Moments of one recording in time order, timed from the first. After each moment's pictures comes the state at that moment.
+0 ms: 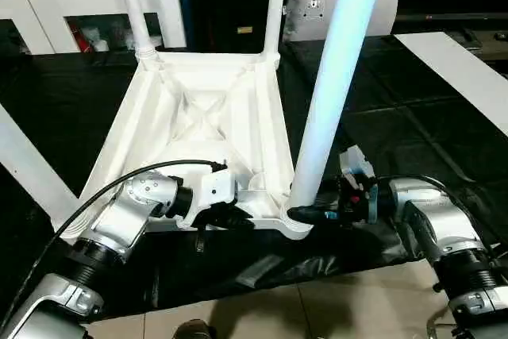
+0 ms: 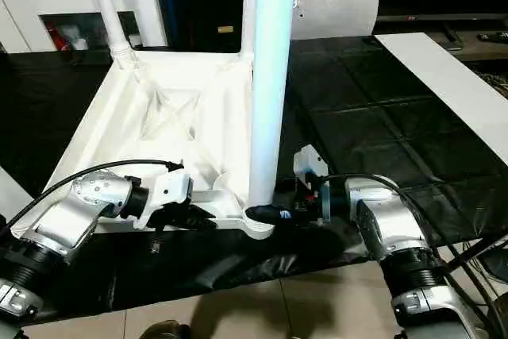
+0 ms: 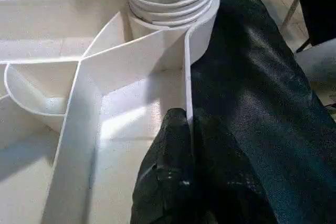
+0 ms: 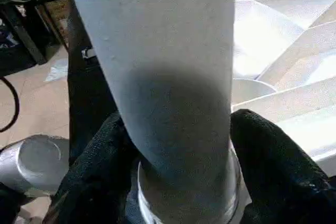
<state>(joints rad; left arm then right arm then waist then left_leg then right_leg) -0.47 0.46 -0.37 0.35 -0.02 0.06 -1.28 -0.44 -0.42 0.15 0.44 0.27 0.16 1.38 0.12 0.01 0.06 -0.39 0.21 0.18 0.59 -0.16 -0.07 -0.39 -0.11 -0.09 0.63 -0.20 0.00</state>
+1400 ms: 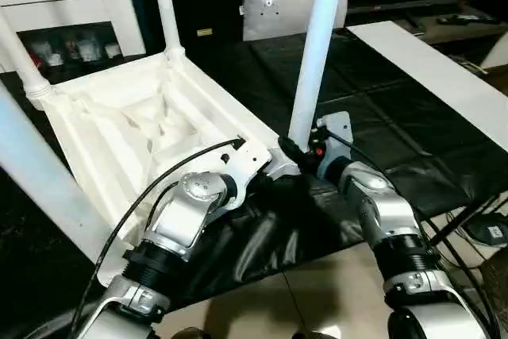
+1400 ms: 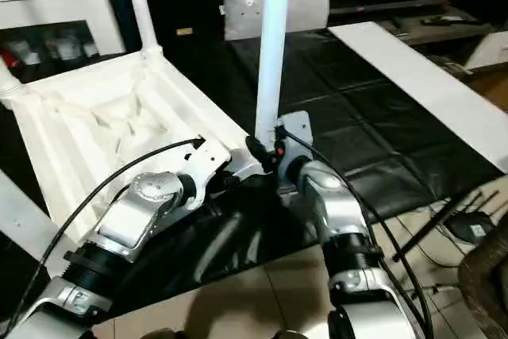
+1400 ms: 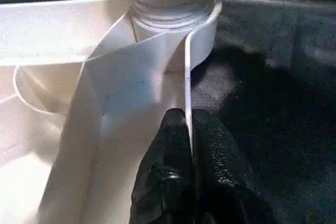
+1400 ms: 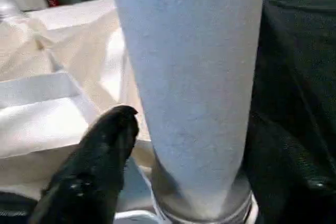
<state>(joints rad) -0.49 0.14 -0.29 0.30 0.13 0.48 -0.65 -0.54 -0.10 -0.03 0.55 0.15 0.21 0.56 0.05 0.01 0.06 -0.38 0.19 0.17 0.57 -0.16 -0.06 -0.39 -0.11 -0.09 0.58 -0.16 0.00</state>
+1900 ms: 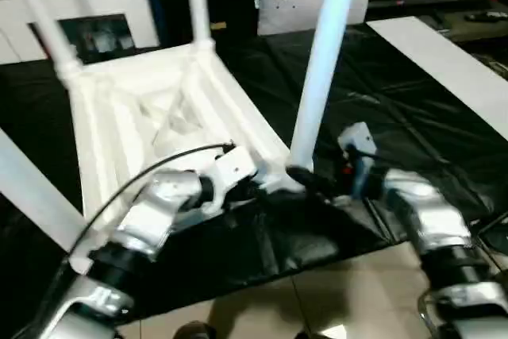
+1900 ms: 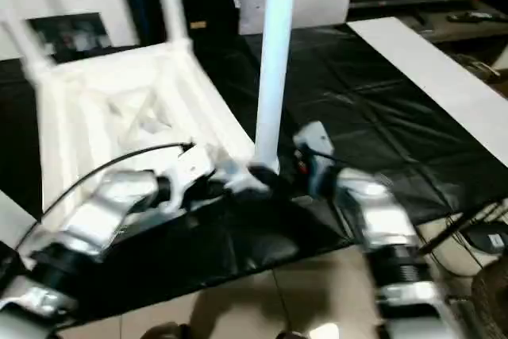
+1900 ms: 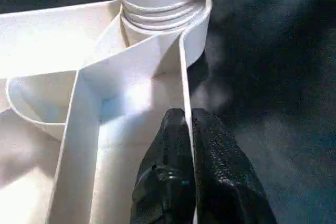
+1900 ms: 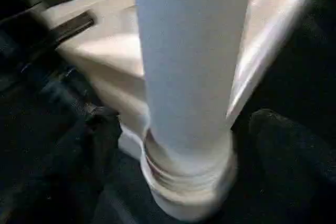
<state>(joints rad) -0.47 0.36 -0.31 0.32 0.04 0.20 -1.04 -0.44 -0.41 0.06 0.44 0.22 0.12 1.14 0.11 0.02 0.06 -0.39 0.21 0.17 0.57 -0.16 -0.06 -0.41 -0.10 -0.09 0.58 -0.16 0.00</state>
